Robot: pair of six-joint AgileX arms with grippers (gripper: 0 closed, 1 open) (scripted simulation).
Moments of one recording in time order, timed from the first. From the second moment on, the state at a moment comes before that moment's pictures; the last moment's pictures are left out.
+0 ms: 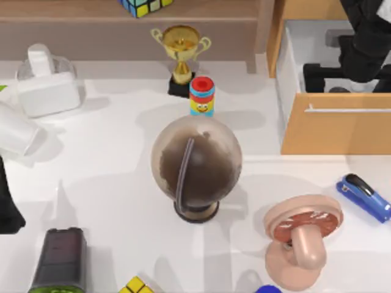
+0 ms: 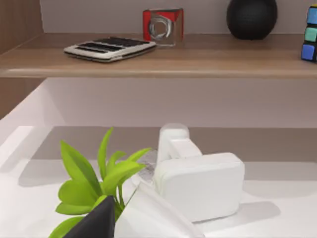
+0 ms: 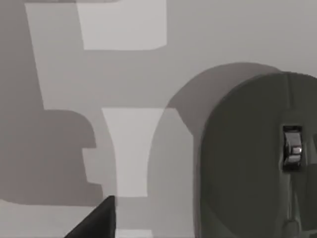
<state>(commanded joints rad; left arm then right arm) 0.00 0.00 0.00 0.00 0.00 0.00 0.13 2.45 2.08 -1.10 0.02 0.19</state>
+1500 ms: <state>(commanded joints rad) 0.00 0.00 0.00 0.00 0.00 0.00 0.14 2.41 2.08 -1.12 0.02 0.17</state>
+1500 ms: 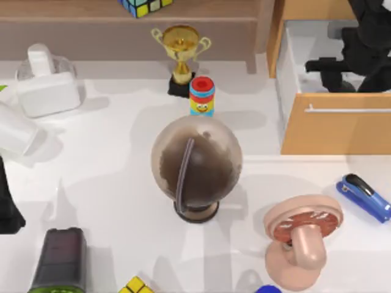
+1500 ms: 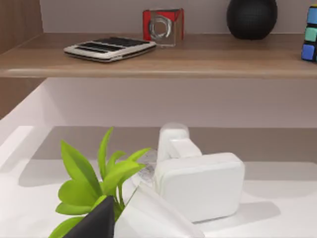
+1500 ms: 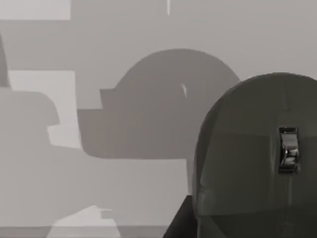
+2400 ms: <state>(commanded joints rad) 0.00 0.00 0.00 0.00 0.00 0.00 -0.06 1.81 1.81 -1.28 -0.06 -0.02</state>
